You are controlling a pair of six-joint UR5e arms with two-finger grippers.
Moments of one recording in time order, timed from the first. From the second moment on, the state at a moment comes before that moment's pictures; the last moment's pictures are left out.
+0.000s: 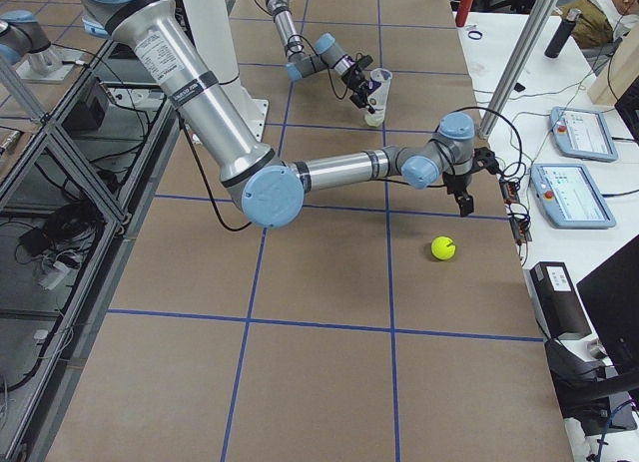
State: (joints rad) left arm -0.43 -2.26 -1.27 -2.72 -1.20 -0.65; right arm 1.16 -0.94 1.06 -1.04 2.06 0.40
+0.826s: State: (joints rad) left arm -0.44 -2.26 -1.27 -2.72 -1.20 -0.65; right arm 1.15 -0.95 0.94 -1.02 2.04 0.33
